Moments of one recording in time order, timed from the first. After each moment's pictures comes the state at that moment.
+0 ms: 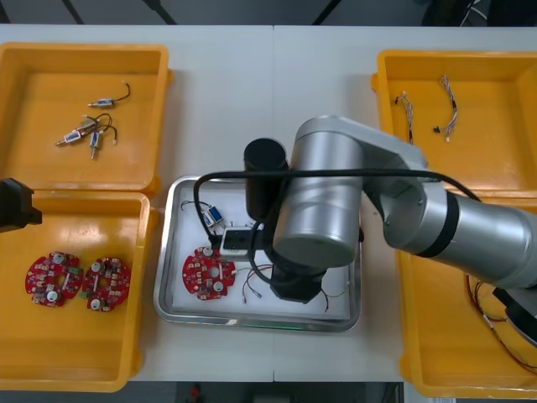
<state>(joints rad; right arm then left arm) -0.91 -0.46 0.94 -1.93 -0.85 1.80 1.63 -0.11 1.29 -0.04 -2.08 1.08 1.40 -0.77</state>
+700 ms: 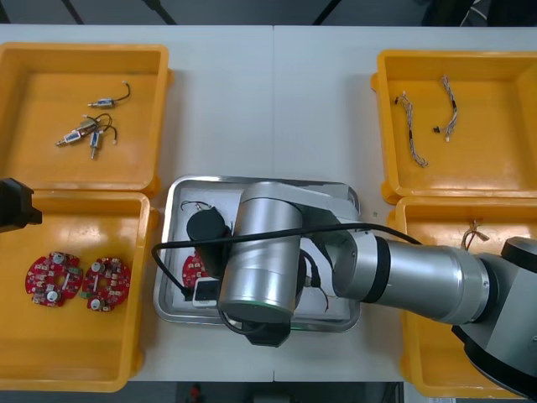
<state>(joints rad) -0.85 -0.30 1.07 -1.81 -0.74 1.78 1.62 -0.11 1.29 -0.04 -2.07 1.08 1.40 -0.77</state>
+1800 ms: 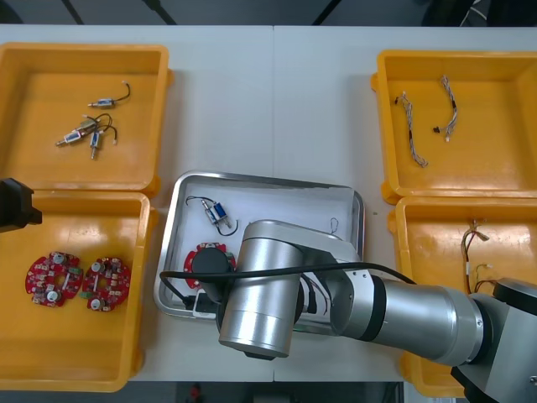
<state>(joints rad) -0.71 -0.26 1.09 -1.81 -0.53 1.74 1.61 -0.11 1.29 -0.04 -2.07 1.08 1.40 -0.77</state>
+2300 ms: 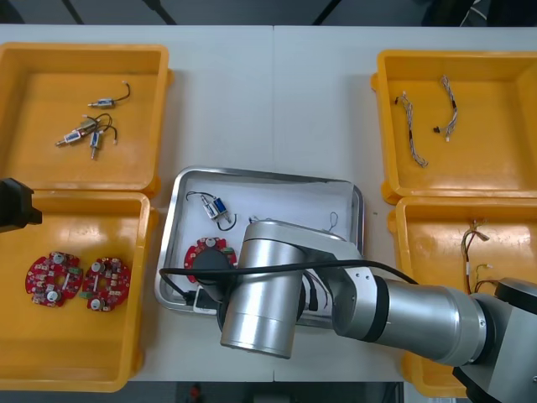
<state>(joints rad) -0.71 -0.28 1.09 -1.84 -0.49 1.74 1.61 -0.11 1.29 -0.04 -2.07 1.08 1.40 -0.77</state>
